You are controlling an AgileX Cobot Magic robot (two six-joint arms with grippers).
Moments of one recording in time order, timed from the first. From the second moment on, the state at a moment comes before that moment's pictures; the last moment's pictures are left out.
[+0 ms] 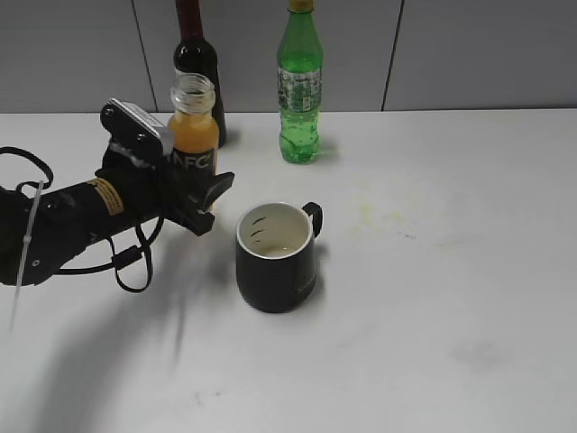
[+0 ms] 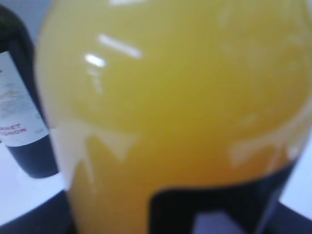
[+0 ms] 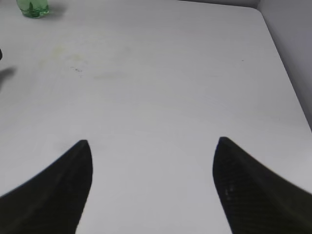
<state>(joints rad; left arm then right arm) -0.34 2.03 -0.77 0.30 -0.96 0.18 0.11 0.00 -0.41 -0.02 0.94 0.00</state>
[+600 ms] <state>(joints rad) -0.41 2.03 -0.78 0.26 -0.86 0.52 0.11 0.00 -0.41 -0.02 0.94 0.00</state>
